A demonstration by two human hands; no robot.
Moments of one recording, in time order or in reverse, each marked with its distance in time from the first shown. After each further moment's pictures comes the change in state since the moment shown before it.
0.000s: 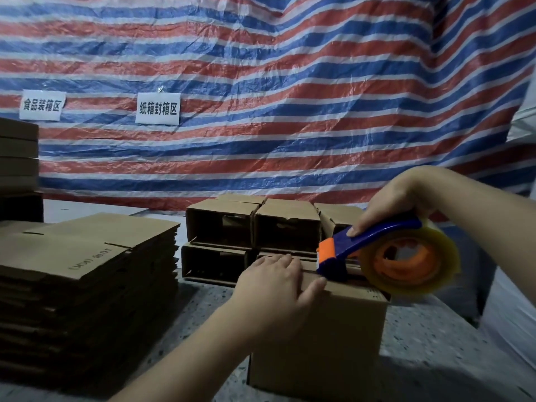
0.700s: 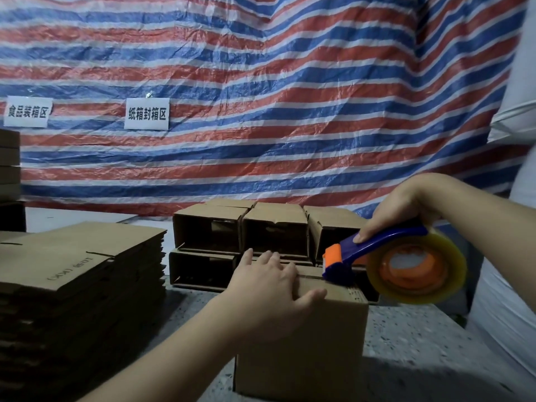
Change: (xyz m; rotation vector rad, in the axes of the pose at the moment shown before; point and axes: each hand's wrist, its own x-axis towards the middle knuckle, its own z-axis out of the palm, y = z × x) left_hand 0.014 0.004 -0.004 0.106 -0.066 0.065; right_hand 0.000 0.038 -0.001 0.039 0.002 0.054
